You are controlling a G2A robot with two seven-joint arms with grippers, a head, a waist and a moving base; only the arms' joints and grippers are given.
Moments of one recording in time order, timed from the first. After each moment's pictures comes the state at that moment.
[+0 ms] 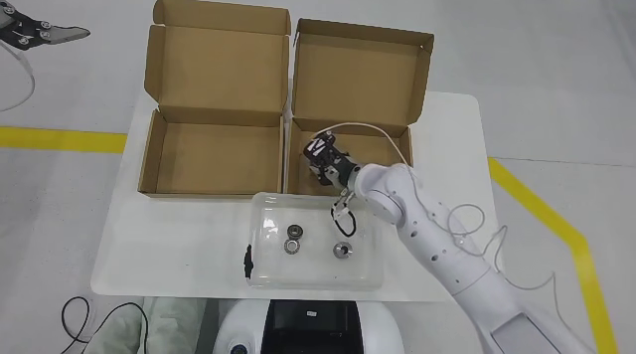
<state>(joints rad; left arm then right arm) 0.47 -0.15 -1.01 -1.52 0.83 -0.88 -0.12 -0.92 -1.38 0.79 -1.30 -1.15 -0.26 0.58</state>
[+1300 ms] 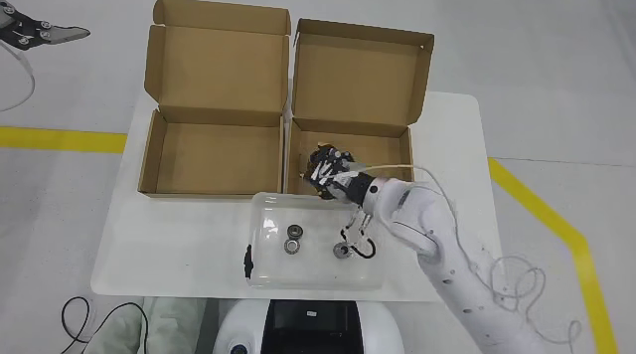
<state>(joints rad) 0.47 -0.15 -1.01 -1.52 0.83 -0.88 -0.12 -1.20 -1.29 0.98 -1.86 -1.32 -0.53 0.58</state>
